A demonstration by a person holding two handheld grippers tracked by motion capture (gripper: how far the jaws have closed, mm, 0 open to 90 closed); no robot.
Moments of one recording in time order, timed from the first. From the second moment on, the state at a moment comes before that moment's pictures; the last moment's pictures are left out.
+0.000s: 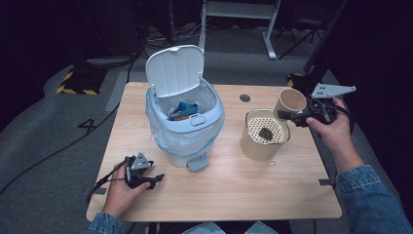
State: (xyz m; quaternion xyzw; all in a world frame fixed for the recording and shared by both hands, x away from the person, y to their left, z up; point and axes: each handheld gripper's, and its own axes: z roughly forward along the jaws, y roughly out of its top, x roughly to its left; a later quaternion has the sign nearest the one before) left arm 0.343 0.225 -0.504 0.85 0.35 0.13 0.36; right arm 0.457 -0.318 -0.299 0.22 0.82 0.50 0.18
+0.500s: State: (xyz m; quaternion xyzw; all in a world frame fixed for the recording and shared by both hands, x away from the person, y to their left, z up) left arm 0.343 0.224 -0.504 0.85 0.35 0.13 0.36; right arm 0.442 -0.285 -0.273 0.21 0.82 0.51 0.14
